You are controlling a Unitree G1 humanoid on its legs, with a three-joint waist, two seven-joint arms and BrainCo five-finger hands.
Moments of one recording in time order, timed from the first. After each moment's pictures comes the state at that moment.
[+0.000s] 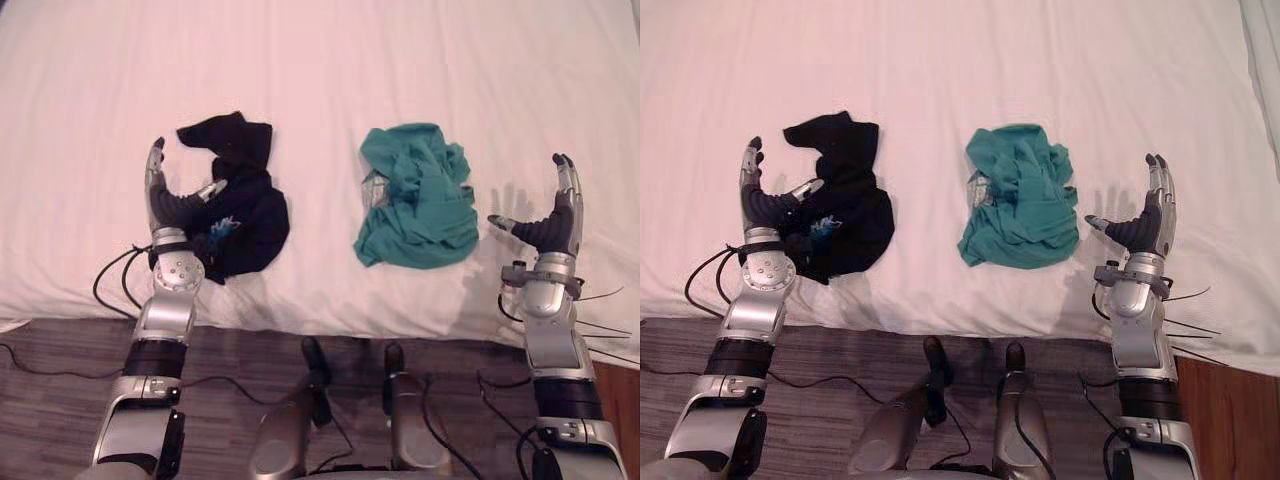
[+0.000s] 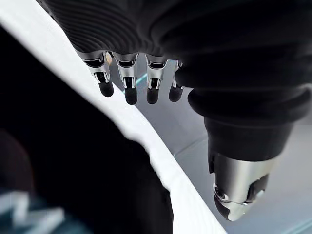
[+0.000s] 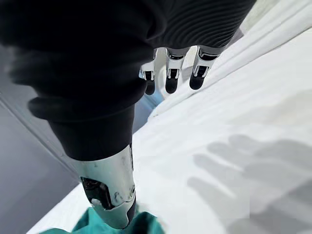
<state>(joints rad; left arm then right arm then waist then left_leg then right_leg) -0.51 0.41 0.04 0.38 0.14 -0.10 0.41 -0.28 -0.38 -0.19 0.09 -0.43 -0.03 -0.39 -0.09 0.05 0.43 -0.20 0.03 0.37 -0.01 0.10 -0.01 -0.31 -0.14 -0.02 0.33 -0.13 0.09</state>
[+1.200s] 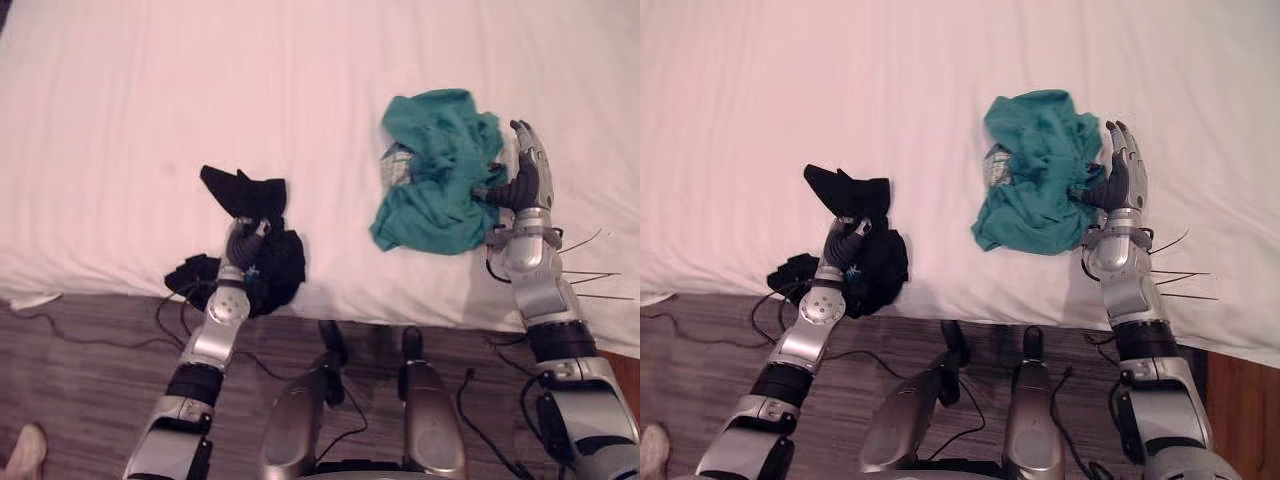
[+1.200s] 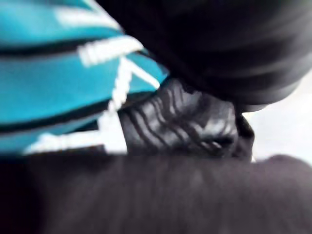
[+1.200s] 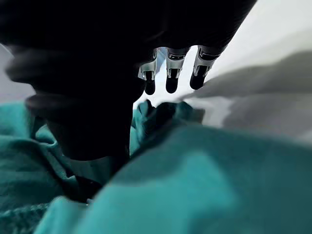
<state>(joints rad) -0.31 0.24 -0.08 0.40 0.14 -0.17 0.23 -0.62 -0.49 -0.01 0.46 -0.44 -0.03 -0.32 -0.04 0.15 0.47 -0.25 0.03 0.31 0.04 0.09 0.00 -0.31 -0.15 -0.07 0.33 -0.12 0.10</state>
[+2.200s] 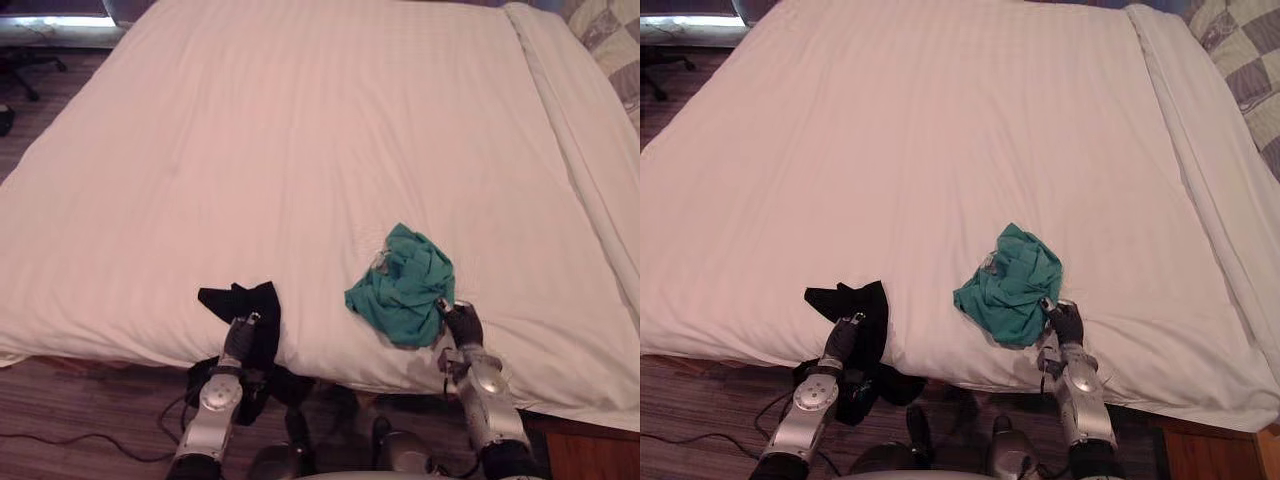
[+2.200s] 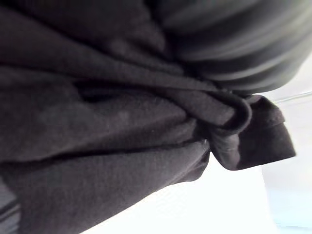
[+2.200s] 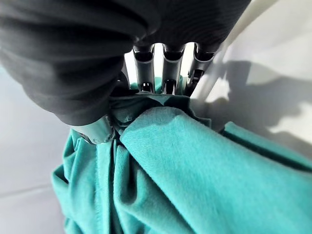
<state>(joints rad) 0.07 0.13 -0.03 0.37 0.09 -0.05 0.09 0.00 -0.06 -0.14 0.37 0.37 -0.11 0.01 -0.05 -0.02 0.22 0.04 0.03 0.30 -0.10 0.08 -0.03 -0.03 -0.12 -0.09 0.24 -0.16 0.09</state>
